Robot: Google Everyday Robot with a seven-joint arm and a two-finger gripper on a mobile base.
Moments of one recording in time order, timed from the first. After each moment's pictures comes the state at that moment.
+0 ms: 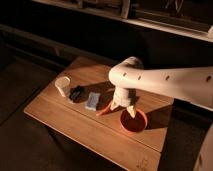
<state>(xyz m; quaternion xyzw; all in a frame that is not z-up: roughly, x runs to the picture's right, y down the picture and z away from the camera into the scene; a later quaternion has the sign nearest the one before) 0.094 0.115 0.709 -0.17 0.29 0.78 0.52</state>
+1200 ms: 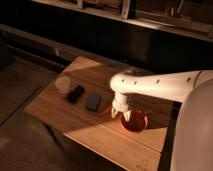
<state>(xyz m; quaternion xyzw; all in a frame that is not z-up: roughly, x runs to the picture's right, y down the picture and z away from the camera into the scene) 0.085 0.147 0.760 -0.21 0.31 0.76 0.54</state>
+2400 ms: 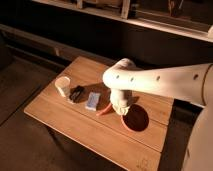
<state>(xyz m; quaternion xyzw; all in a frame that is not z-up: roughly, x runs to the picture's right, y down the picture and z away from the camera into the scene) 0.080 0.099 0.695 -0.14 0.31 0.76 0.55</state>
